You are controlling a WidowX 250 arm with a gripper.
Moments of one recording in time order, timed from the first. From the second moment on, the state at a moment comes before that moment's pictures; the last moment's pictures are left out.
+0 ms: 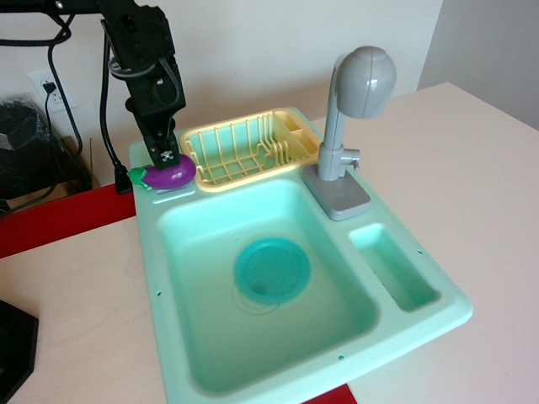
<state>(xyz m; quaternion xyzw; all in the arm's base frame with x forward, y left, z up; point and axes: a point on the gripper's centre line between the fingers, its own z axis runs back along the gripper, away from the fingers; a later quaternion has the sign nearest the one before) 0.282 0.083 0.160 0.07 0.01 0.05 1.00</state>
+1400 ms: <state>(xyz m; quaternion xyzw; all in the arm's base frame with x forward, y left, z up) 0.289 0.090 0.119 0.08 0.04 0.07 0.99</state>
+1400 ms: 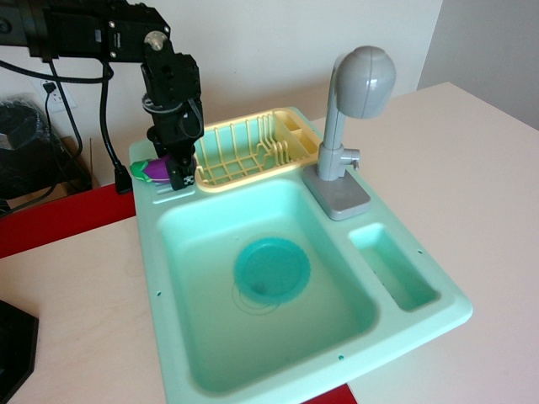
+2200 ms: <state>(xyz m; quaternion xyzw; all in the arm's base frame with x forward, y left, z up) 0.329 0.041 0.157 0.07 -0.04 0.01 1.00</state>
